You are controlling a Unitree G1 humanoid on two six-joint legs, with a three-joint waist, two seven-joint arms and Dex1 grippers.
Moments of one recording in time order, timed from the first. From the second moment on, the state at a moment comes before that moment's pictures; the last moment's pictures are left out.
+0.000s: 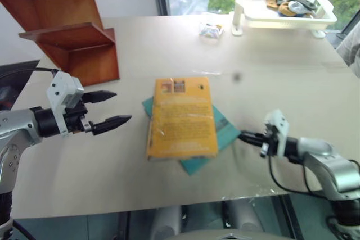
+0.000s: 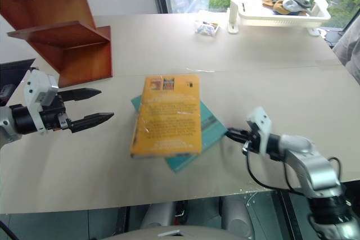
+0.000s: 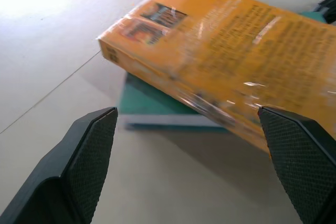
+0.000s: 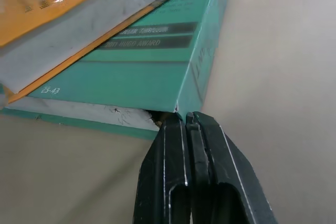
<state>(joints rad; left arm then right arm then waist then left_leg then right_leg) -0.07 1.02 0.46 -0.25 -0.61 0.58 -1.10 -0.05 -0.61 -0.01 -0.28 0.46 0.52 0.99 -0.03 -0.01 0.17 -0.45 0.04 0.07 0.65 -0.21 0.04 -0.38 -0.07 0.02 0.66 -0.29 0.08</state>
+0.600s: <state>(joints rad) -0.15 1.03 0.38 -0.18 -0.58 0.56 -1.14 -0.02 -0.68 -0.05 -0.15 0.42 0.29 1.08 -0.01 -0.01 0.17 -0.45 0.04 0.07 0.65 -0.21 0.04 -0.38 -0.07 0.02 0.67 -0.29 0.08</state>
